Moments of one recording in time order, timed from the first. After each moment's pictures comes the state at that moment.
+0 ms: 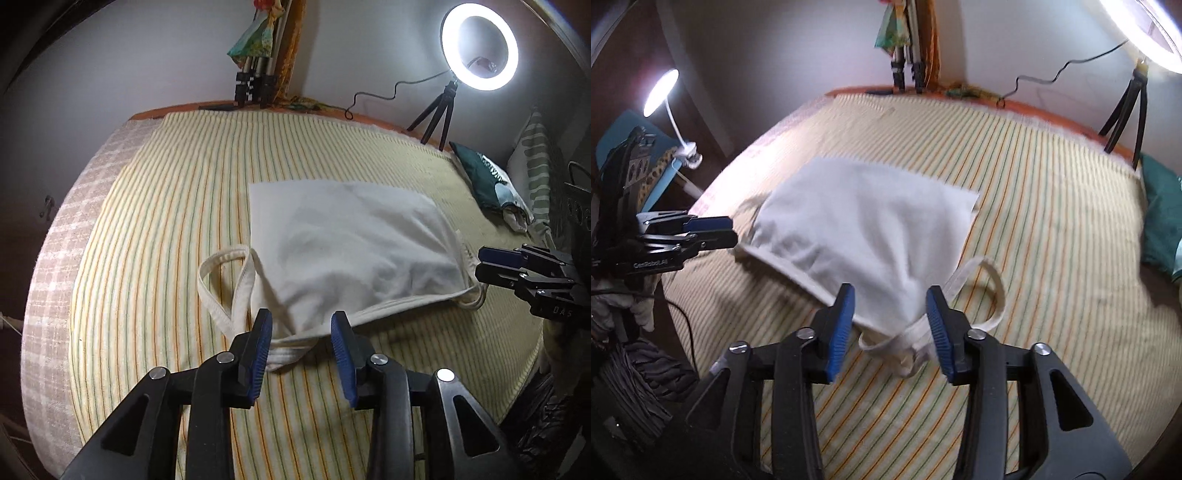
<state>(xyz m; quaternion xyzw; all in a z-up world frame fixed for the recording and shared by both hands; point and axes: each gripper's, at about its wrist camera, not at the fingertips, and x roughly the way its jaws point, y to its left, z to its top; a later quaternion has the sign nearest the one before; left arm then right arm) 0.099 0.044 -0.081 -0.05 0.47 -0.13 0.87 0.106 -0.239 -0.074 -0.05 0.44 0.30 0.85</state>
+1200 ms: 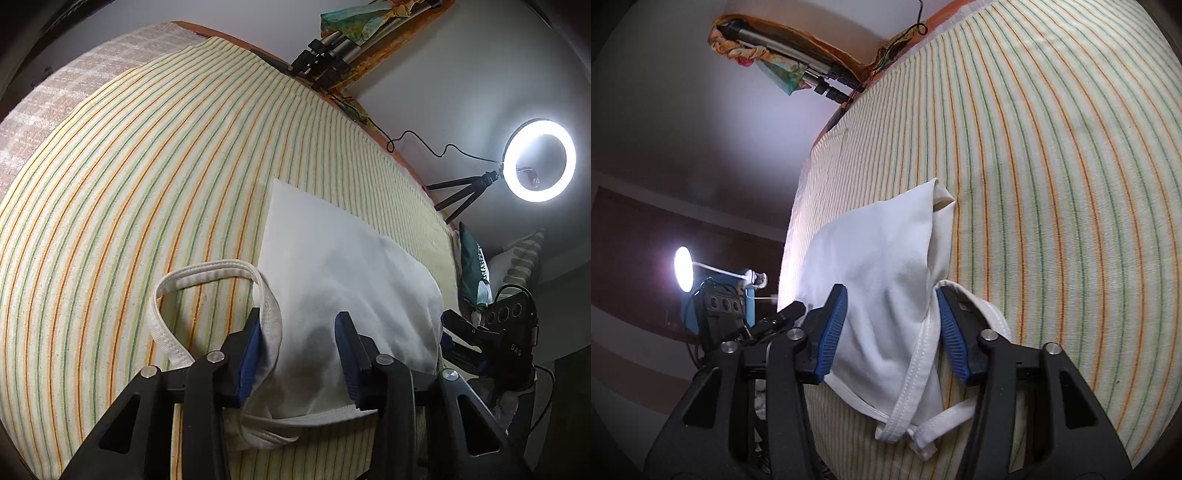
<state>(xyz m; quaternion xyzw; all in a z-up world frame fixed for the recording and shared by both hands) 0.171 0.076 -0.129 -0.28 0.52 -0.13 0.80 0.199 -0.287 -0.158 0.32 0.52 0.33 0.72</state>
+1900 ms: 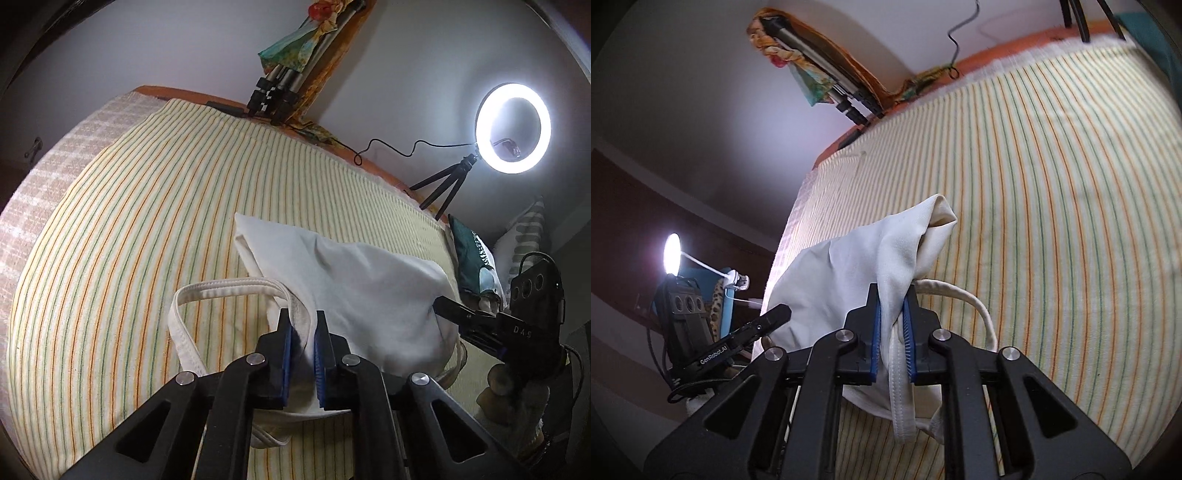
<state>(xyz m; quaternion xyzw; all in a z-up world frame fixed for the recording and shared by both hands) 0.154 0.045 -0.082 -0.20 0.46 -0.13 0.86 0.182 -0.280 -0.110 0.25 0.47 0.32 0.79</state>
